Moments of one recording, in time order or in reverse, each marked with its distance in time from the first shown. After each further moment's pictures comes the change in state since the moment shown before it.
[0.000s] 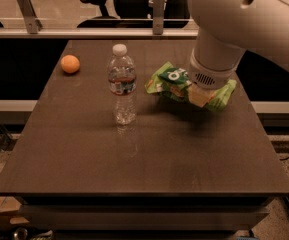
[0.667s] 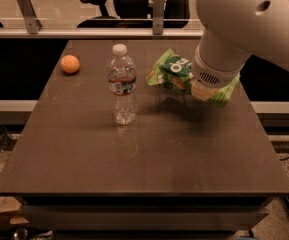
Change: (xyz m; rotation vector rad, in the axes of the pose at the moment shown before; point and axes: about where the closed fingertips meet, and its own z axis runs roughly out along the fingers) arm -0.004 -0.010 -0.015 0.097 -0.064 -0.007
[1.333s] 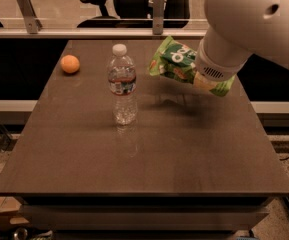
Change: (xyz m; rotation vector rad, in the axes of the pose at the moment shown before) arm -0.008 -0.026 -0.001 0.090 -0.065 -0.039
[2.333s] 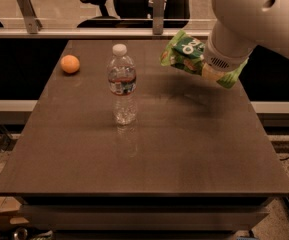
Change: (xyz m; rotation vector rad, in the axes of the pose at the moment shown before) arm 0.012 -0.037 0.023 0.029 0.026 0.058
